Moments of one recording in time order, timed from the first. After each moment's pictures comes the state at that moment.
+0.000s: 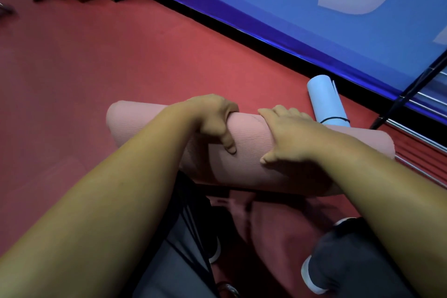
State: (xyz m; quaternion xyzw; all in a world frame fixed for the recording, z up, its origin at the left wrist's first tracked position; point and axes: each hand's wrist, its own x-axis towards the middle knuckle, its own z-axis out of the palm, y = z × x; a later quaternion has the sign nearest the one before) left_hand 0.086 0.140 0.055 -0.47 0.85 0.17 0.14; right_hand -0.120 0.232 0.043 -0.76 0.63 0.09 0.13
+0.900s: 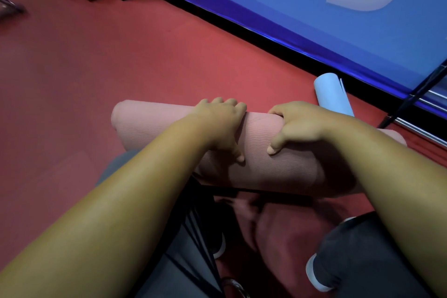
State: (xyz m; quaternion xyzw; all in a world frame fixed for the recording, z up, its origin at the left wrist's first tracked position) left_hand 0.083 0.186 0.054 -0.45 0.87 0.00 0.18; right_hand -0.136 0.207 0.045 -0.71 0.64 0.01 0.30
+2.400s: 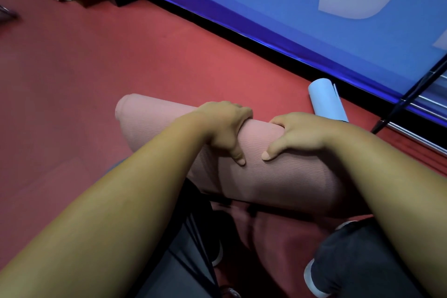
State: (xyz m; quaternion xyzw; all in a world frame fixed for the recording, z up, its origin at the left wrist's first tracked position) left_hand 0.073 0.157 0.054 -0.40 0.90 0.09 0.14; right_hand -0.144 0.217 0.056 -0.69 0.64 0.02 0.35
